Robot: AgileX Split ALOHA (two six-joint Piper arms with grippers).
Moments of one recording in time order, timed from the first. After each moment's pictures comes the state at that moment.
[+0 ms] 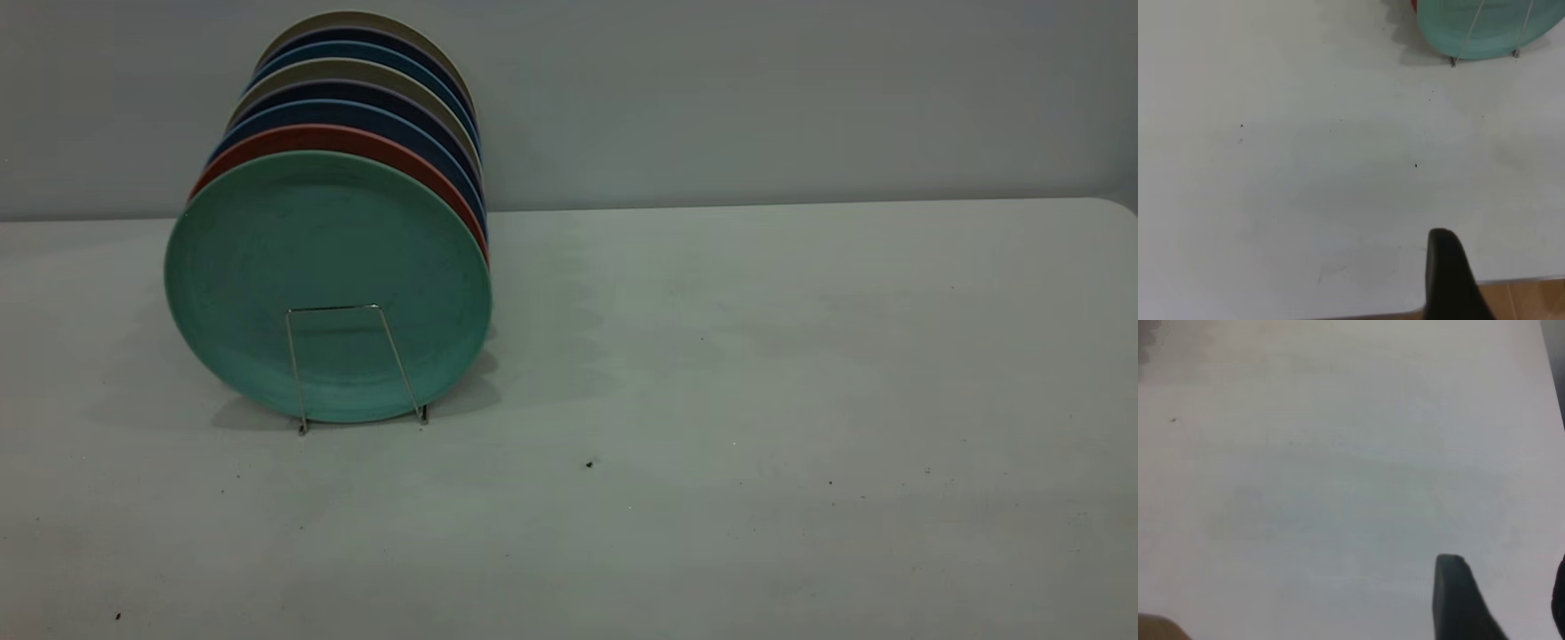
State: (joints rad) left arm 0.00 -0.02 -0.49 -0.01 1.14 0.03; right arm -0.03 -0.02 -0.47 0.12 1.14 -0.16
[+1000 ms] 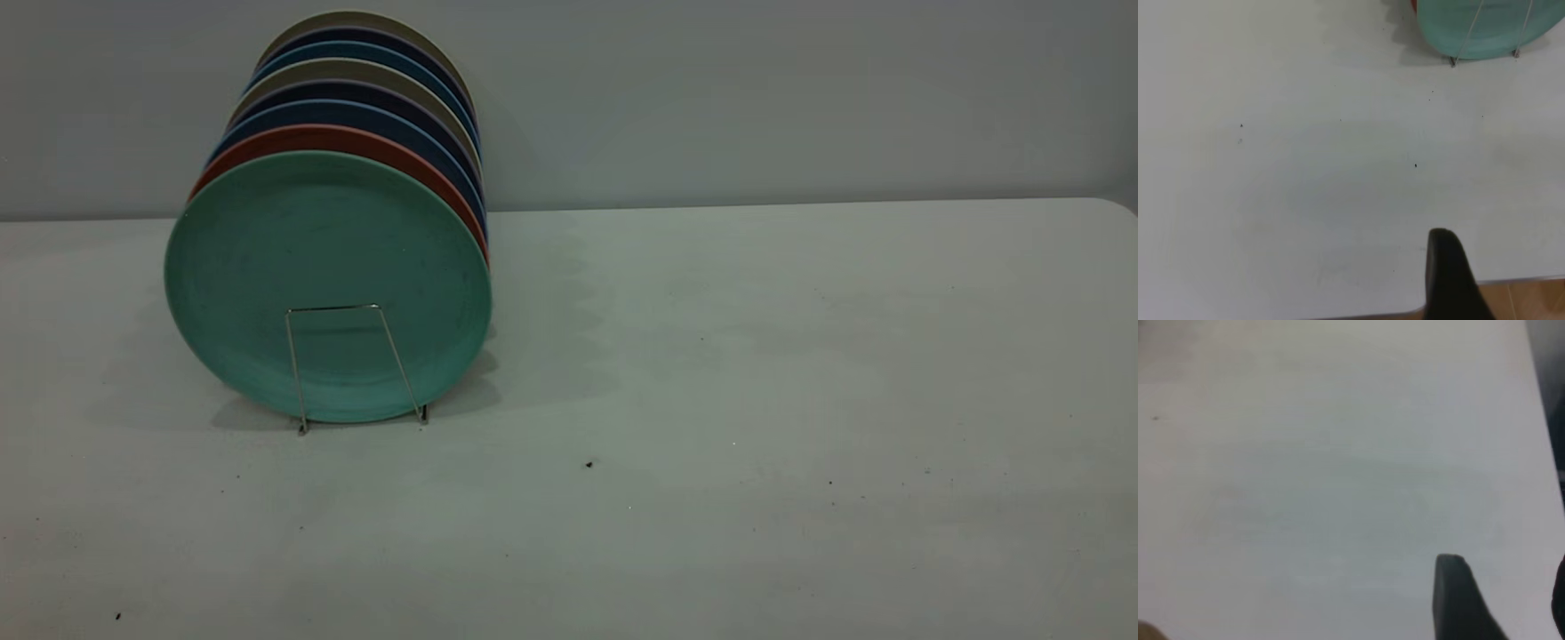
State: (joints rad) left arm 0.00 -0.02 -0.49 -0.01 1.14 0.03; right arm -0.03 -0.02 -0.47 0.06 1.14 -0.12
